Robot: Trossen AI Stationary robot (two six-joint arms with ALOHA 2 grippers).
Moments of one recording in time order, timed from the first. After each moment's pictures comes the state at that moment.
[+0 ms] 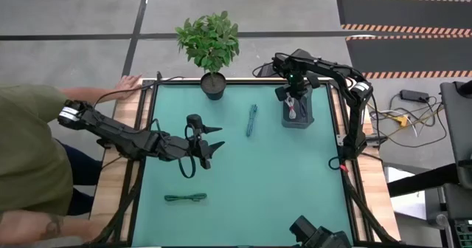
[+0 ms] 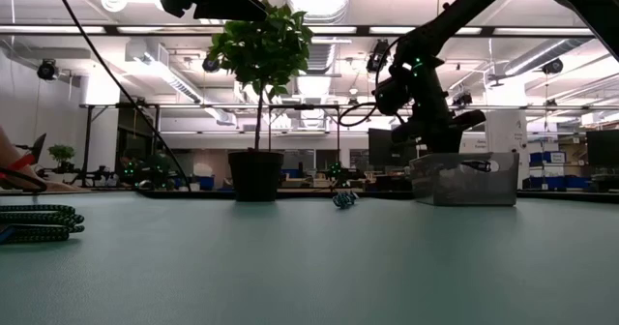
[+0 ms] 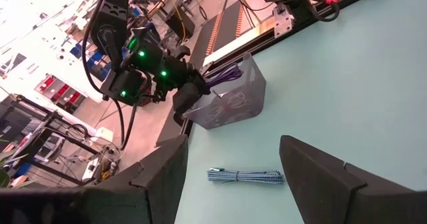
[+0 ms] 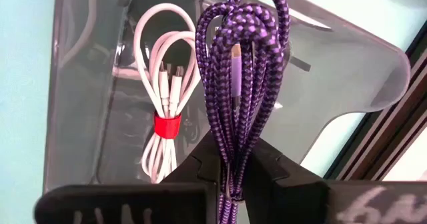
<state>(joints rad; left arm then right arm) -0.31 1.19 0.78 0.12 -0.71 0.45 -0.81 1.97 1.55 -1.34 0.08 0.50</state>
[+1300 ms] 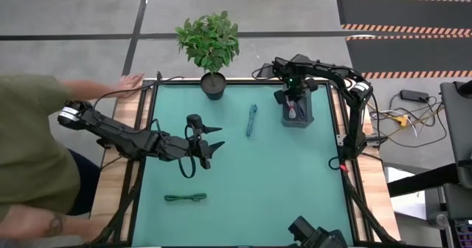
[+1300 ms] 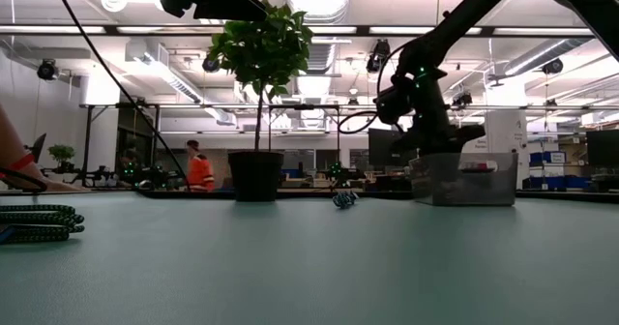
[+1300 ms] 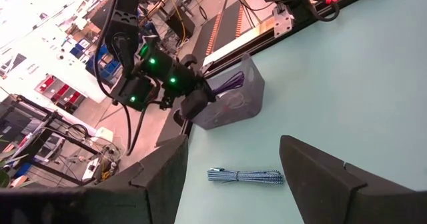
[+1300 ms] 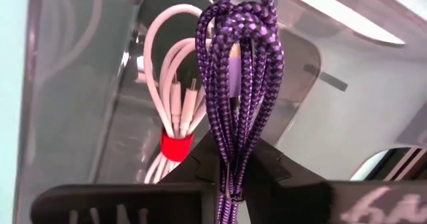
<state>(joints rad) -0.31 1.19 0.78 0.12 -0.71 0.45 -0.81 1.97 1.45 -1.20 0.07 0.45</state>
